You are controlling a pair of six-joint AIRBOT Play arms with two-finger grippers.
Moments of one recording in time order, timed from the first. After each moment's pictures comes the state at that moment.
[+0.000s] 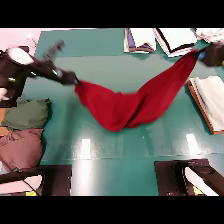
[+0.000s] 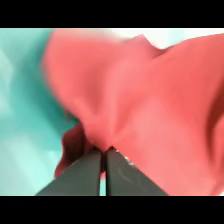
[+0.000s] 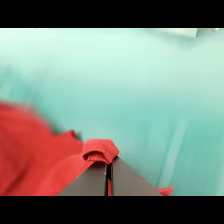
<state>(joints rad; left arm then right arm) -0.13 -1.32 1.50 0.96 -1.19 -1.27 -0.07 -0.88 1.51 -1.15 1.24 1.46</state>
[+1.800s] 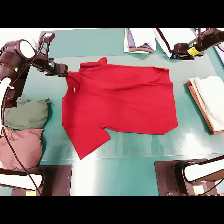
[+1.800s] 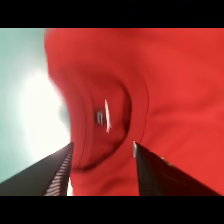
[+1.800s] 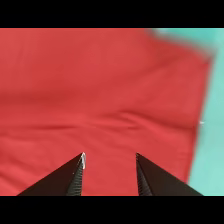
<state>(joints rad) -0.11 -1.55 1.61 1.42 -1.16 -1.48 -0.09 -1.64 1.94 -1.28 1.44 1.50</state>
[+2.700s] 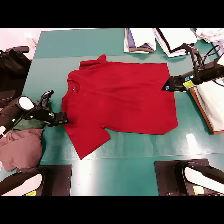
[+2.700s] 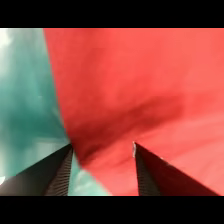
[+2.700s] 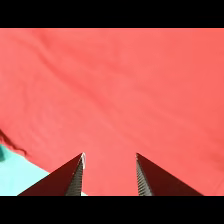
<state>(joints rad) -0.02 -1.16 0.69 1.16 -1.01 -1.49 -0.05 -1.18 1.25 -1.12 1.38 1.37</state>
